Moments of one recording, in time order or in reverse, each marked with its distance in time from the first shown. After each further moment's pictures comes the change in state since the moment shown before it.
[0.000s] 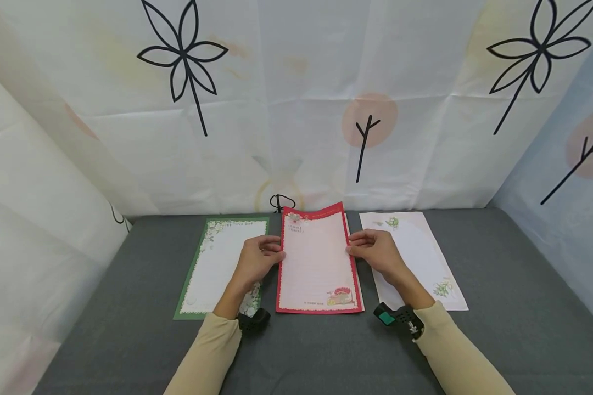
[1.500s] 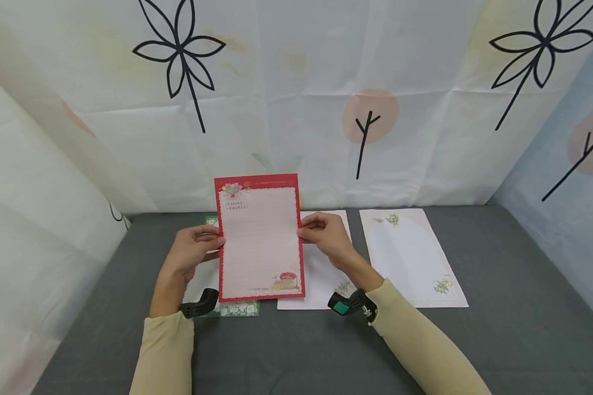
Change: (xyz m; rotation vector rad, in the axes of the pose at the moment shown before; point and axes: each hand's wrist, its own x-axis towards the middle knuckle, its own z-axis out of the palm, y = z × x) left_hand -0.012 0.010 -0.118 -0.112 0.018 -0.156; right_hand 0.026 -0.053 0.083 0.311 -0.084 -0.065
